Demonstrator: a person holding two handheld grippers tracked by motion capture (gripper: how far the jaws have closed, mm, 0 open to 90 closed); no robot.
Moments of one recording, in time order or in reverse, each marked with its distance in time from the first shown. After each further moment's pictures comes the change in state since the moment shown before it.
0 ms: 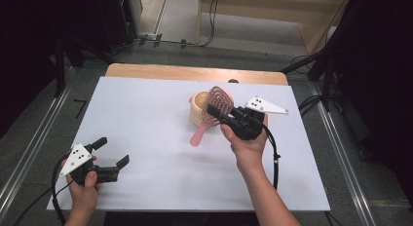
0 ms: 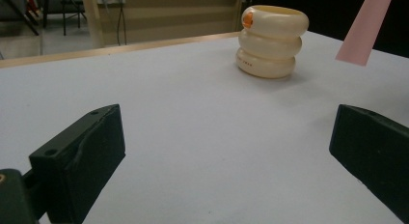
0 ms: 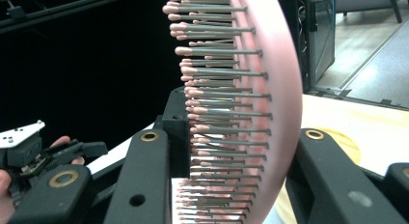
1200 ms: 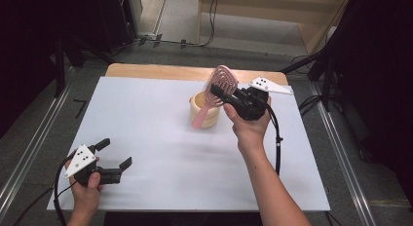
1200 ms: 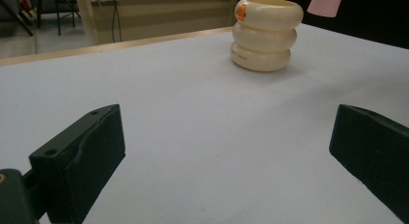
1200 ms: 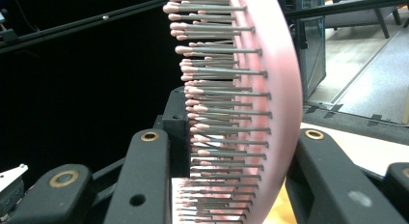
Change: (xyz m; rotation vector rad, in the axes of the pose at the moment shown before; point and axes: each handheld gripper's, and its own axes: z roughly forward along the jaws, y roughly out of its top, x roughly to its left) left arm -0.004 -0.003 0.003 0.013 -0.019 0.015; right arm -0.018 0.038 0.012 -0.046 -0.018 0.000
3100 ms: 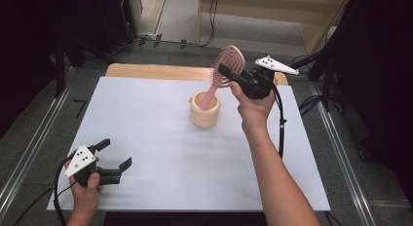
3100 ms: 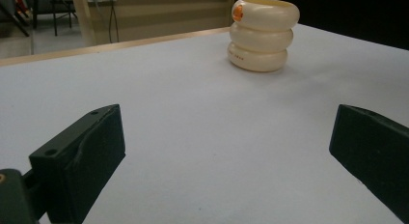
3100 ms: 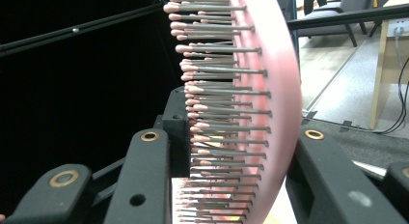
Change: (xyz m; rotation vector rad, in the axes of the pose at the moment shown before) left arm 0.000 0.000 -0.001 -0.006 -0.013 0.003; right arm -0.032 0.034 0.015 -0.022 -0.082 0.005
